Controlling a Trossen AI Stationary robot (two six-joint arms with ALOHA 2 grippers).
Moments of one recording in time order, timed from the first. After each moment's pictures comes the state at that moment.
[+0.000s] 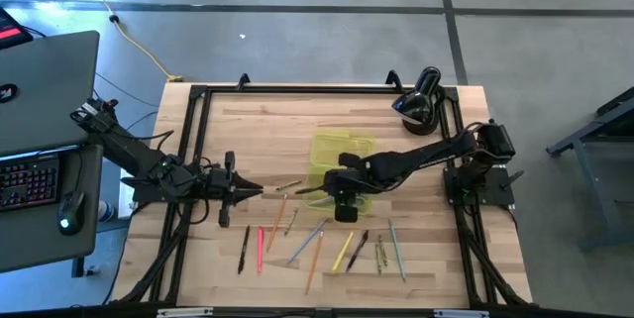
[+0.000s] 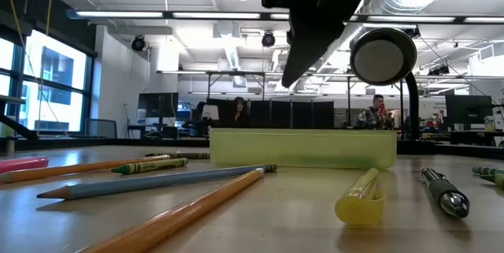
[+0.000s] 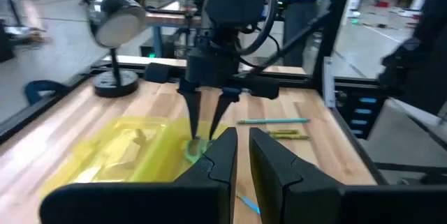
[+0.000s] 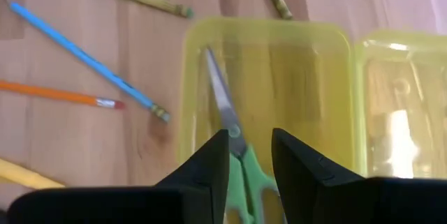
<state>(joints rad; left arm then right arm) -0.62 0.75 0.51 0.10 -0.63 -0.16 0.18 1.77 1.33 -0.64 0.16 0.22</state>
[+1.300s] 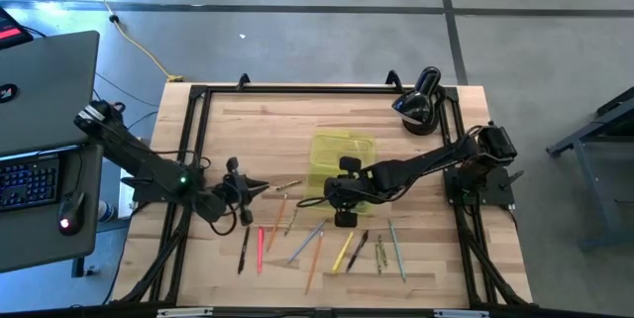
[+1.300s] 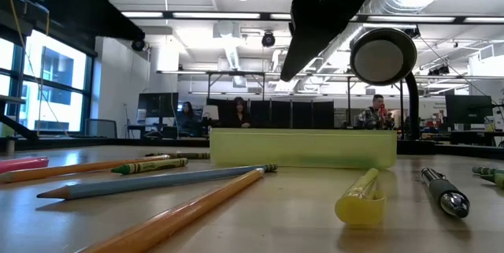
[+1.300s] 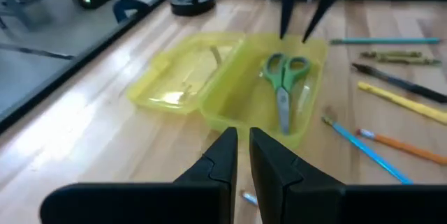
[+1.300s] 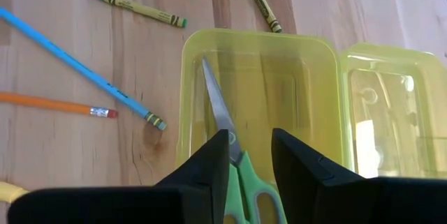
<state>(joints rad) -0.61 1.02 0.49 -0.08 -0.88 -0.43 0.24 1.77 1.33 -0.63 0.28 0.25</state>
